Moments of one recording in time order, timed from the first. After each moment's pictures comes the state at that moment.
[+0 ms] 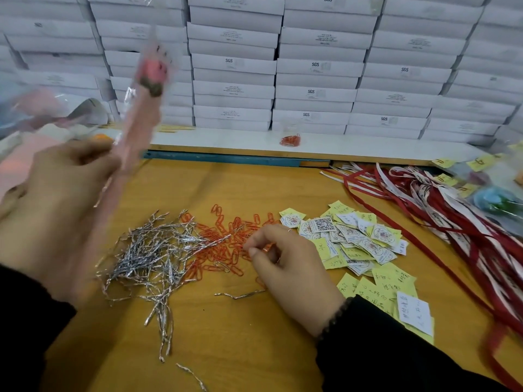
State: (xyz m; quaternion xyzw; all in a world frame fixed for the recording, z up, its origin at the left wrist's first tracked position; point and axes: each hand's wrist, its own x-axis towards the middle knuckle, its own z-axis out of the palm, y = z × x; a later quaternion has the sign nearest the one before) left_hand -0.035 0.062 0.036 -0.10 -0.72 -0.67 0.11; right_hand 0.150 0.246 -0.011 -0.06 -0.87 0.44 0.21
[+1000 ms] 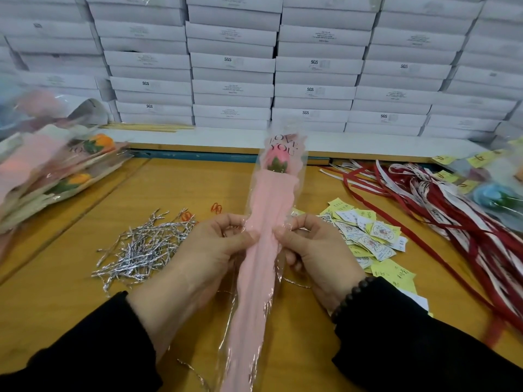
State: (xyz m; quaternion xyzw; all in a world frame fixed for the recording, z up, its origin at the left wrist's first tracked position) left_hand 0.078 0.147 0.003 -0.14 -0.61 -0.74 -0.25; right_hand 0.149 0.272 -0.006 -0.17 -0.64 0.73 0.17
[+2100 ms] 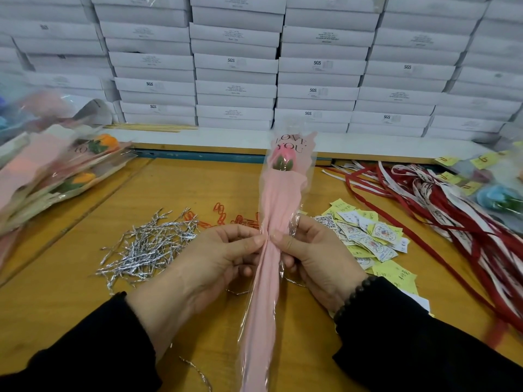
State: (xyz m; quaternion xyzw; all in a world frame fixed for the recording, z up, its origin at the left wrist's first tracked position) left_hand 0.079 0.144 -0.002 -0.16 -0.59 -0.72 -0.33; right_hand 0.147 0.274 -0.012 -0.10 -0.60 0.78 0.12
